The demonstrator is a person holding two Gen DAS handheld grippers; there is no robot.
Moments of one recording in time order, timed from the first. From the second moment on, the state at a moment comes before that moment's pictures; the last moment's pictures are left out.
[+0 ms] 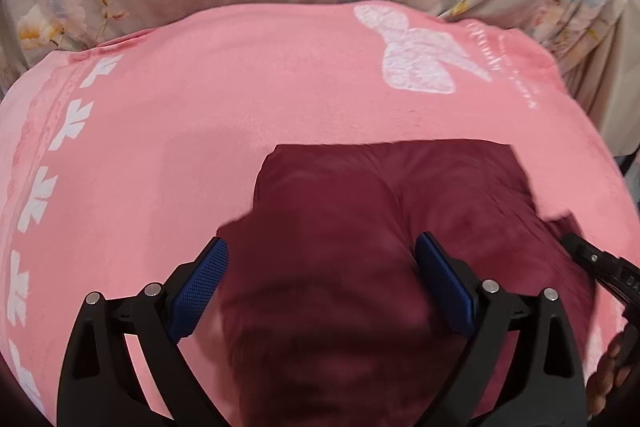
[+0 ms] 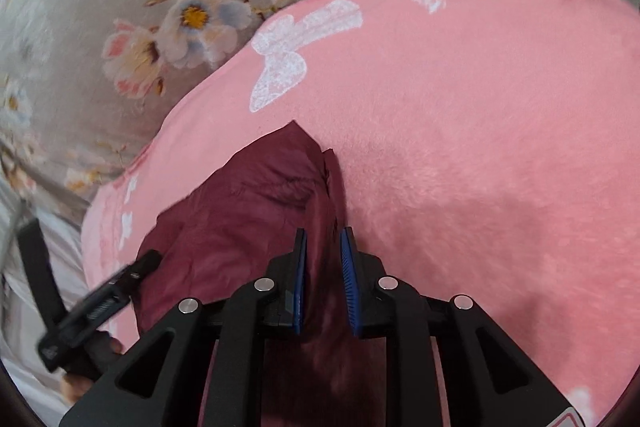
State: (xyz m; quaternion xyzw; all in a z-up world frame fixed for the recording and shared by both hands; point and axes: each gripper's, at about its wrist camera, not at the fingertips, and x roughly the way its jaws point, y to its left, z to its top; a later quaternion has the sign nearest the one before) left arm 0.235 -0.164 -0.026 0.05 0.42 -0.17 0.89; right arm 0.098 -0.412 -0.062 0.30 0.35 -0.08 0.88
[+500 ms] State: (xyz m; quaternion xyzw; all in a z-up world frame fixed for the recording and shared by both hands) left arm 0.081 -0.097 -0.040 0.02 0.47 -0.24 0.85; right arm 0.008 -0.374 -0.084 0.28 0.39 -0.05 0.88
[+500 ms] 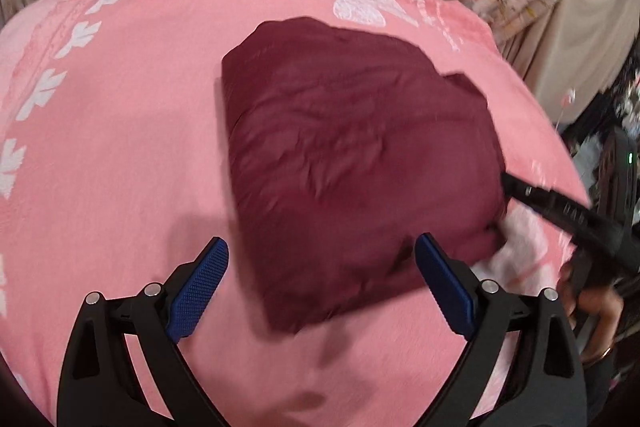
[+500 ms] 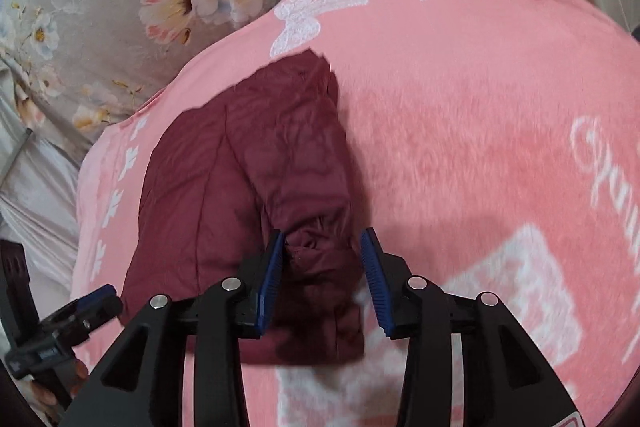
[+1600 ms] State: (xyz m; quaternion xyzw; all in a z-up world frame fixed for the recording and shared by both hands) left arm 0.185 -0.128 0.050 0.06 0.37 -0.18 0.91; right arm 0.065 -0.332 0.021 0.15 0.34 -0.10 0.92
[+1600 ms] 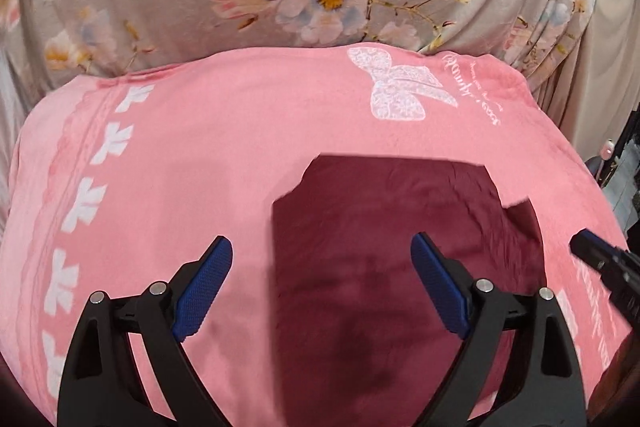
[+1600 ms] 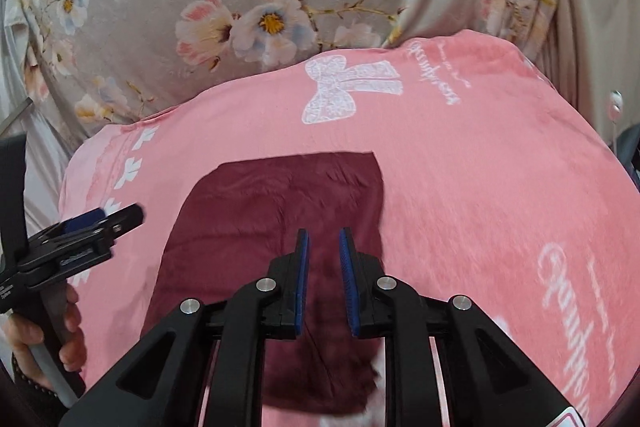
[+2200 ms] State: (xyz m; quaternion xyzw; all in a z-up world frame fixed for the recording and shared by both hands) left arm 0.228 -0.202 -0.047 0.11 0.39 -0.13 0.90; right arm 0.106 -0.350 -0.089 0.19 0.38 -0.11 0.90
